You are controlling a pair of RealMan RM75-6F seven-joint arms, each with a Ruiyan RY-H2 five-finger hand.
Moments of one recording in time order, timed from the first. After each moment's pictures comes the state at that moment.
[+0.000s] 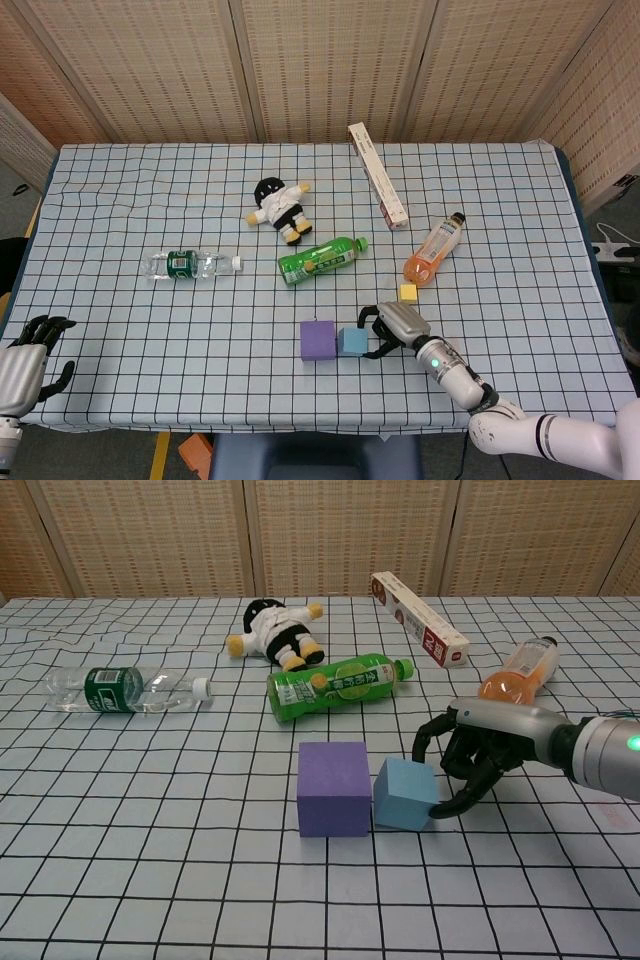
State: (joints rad) left arm -0.10 -1.03 -0.02 -1.76 1.38 1.40 0.19; right arm 0.66 -1.53 0.12 -1.49 -1.15 0.71 0.12
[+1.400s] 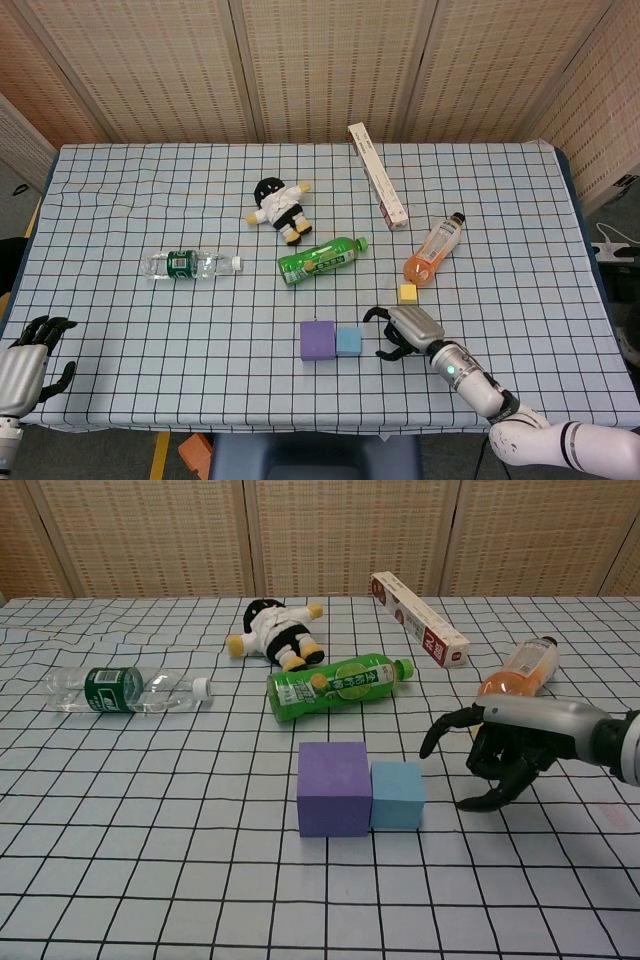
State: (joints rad) left arm -0.10 -1.03 -0.02 -1.76 1.38 1.39 0.19; right arm 0.64 -1.40 0.07 -1.61 -1.18 0.74 0.08
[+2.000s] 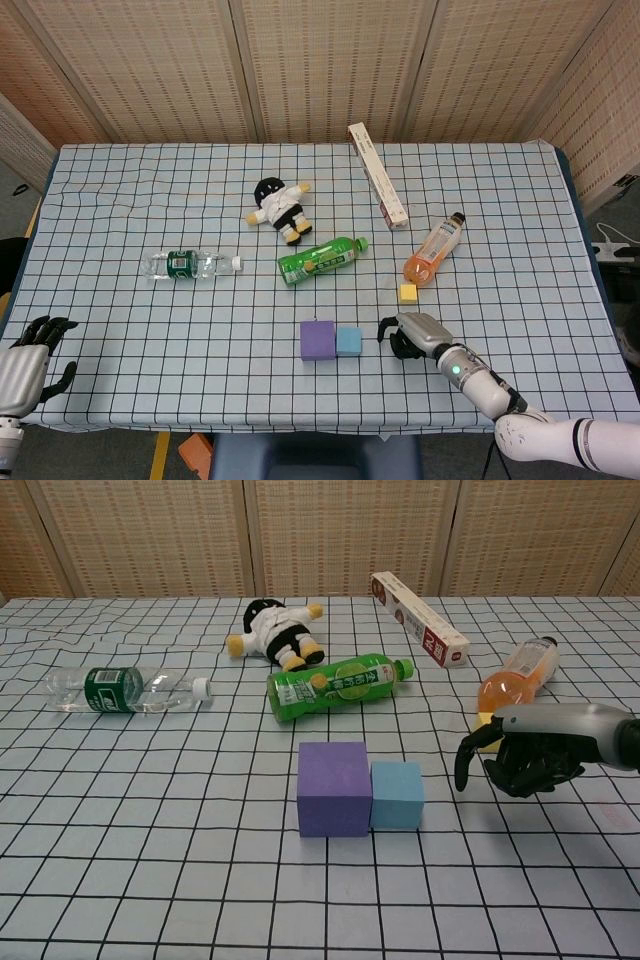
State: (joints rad) left arm -0.10 -1.03 -0.02 -1.77 1.38 1.39 0.20; right arm 0.70 -1.31 0.06 -1.74 -0.92 0.65 -0.03
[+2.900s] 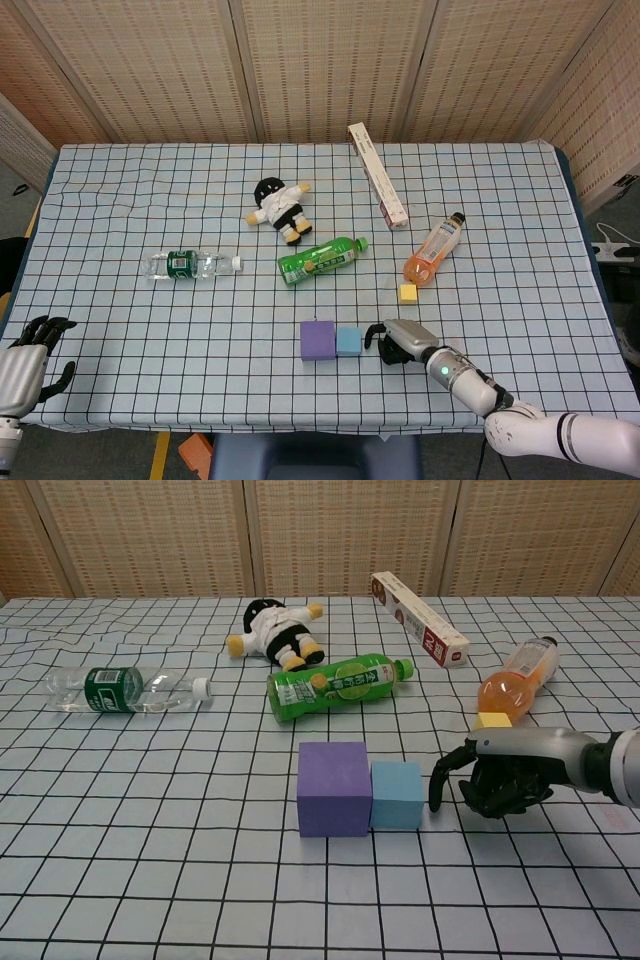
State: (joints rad) left arm -0.10 -1.03 -0.02 -1.77 1.38 1.39 0.19; right arm 0.70 -1.39 0.07 -1.62 -1.06 0.57 0.13
